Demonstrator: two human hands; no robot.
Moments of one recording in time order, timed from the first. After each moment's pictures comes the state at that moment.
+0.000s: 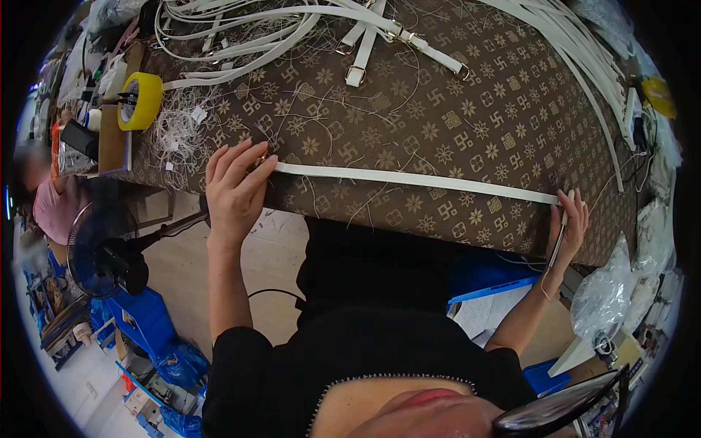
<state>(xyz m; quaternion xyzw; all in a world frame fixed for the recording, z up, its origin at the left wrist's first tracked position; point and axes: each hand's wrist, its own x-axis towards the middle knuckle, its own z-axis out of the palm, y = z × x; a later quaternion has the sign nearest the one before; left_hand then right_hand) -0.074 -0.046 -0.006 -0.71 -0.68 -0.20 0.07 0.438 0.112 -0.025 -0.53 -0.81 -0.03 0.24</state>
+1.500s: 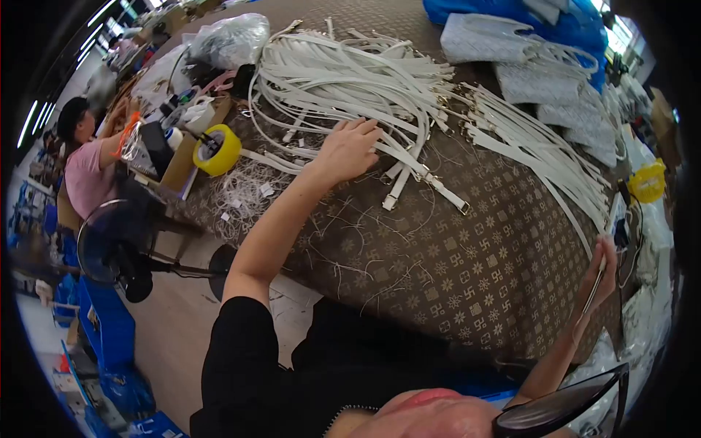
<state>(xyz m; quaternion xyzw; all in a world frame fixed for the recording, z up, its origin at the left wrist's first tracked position) -0.099 0.159 0.015 -0.73 -0.66 -0.15 0.06 0.430 0.234 0.052 -0.45 -0.72 0.01 0.52</state>
